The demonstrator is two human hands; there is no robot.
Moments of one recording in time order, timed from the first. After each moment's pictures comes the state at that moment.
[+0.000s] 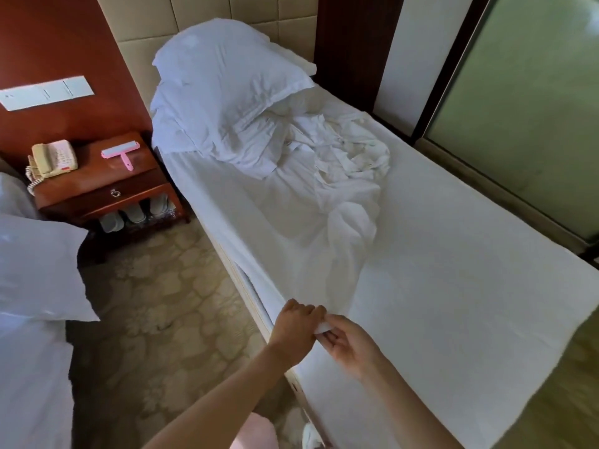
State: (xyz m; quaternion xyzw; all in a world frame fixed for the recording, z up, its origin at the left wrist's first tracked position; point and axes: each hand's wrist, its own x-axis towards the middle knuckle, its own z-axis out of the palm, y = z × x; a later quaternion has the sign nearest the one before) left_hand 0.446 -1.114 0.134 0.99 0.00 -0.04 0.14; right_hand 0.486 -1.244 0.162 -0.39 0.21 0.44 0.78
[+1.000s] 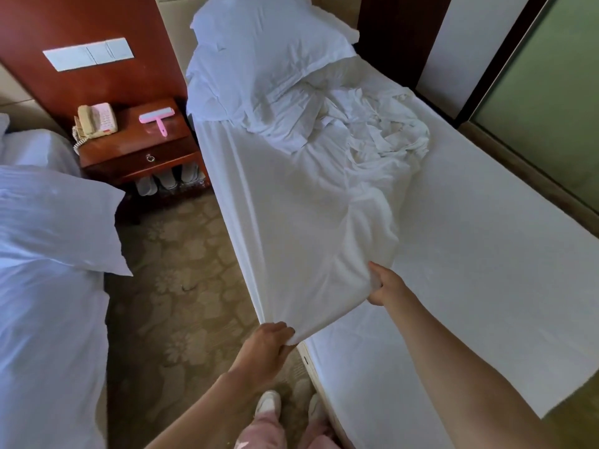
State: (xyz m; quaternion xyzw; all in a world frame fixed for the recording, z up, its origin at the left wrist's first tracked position) left_hand 0.340 -1.089 0.103 0.95 0.09 0.01 0.30; right_hand 0.575 -1.224 0.142 -0.53 0.32 0.37 0.70
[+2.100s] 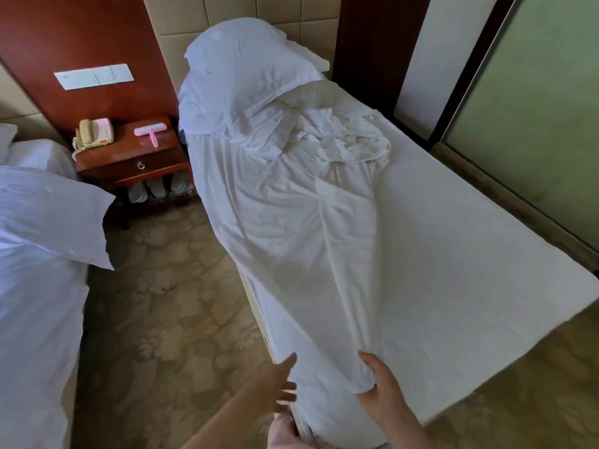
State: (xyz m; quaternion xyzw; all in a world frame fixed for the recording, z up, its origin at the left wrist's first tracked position) left_hand 0.319 -1.298 0.076 0.45 0.50 -0.25 0.70; right_hand 0.419 -1.482 0.092 -0.56 0.23 0.42 0.68
